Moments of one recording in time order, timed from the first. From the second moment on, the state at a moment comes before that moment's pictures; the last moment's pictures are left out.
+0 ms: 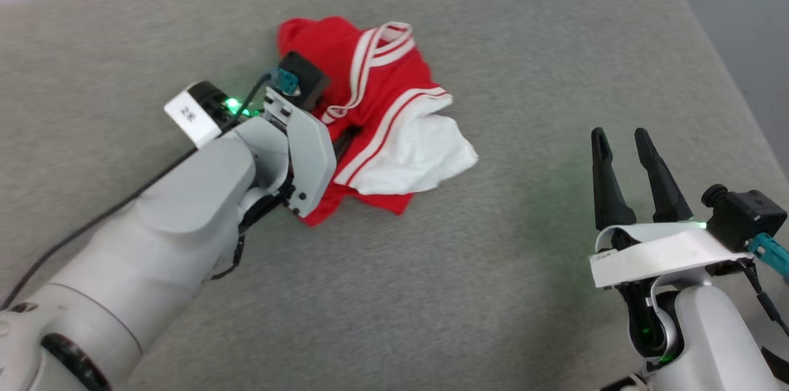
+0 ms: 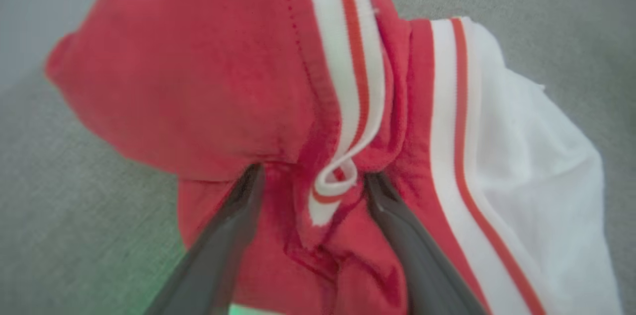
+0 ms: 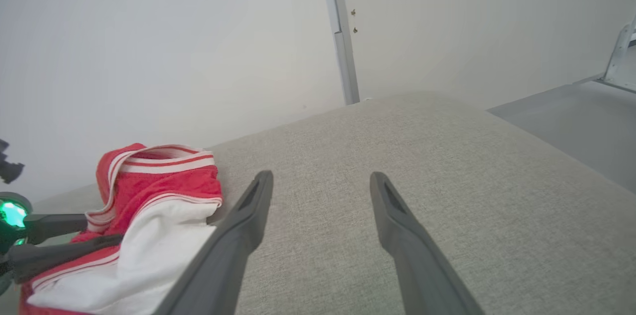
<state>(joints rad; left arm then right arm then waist) -1.13 0.41 -1.20 0.82 -0.89 -0.13 0.12 -0.37 -0.05 0.10 0.27 0.44 0.13 -0.26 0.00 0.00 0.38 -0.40</state>
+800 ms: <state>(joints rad) -0.70 0.42 -0.97 0.82 -1.12 -0.11 -0.26 -0.24 -0.18 -0.02 0.32 0.34 0.13 -0.26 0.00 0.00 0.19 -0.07</state>
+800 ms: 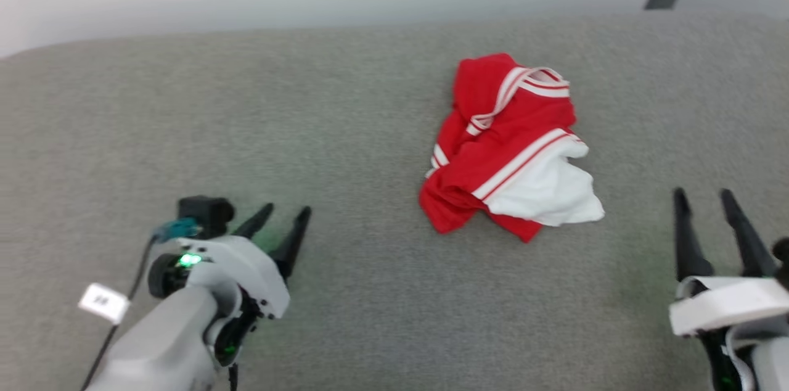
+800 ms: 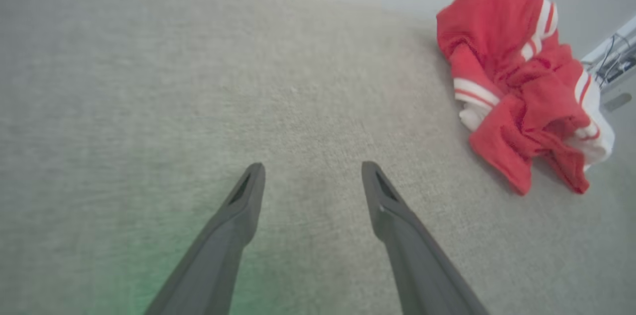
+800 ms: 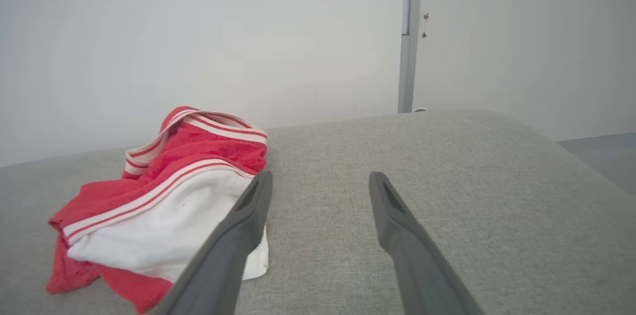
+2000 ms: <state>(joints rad) 0.00 0.25 -0.06 0.11 -0.17 -0.05 -0.26 -0.16 -0.24 -0.03 0.30 0.33 0.13 -0.26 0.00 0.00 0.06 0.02</state>
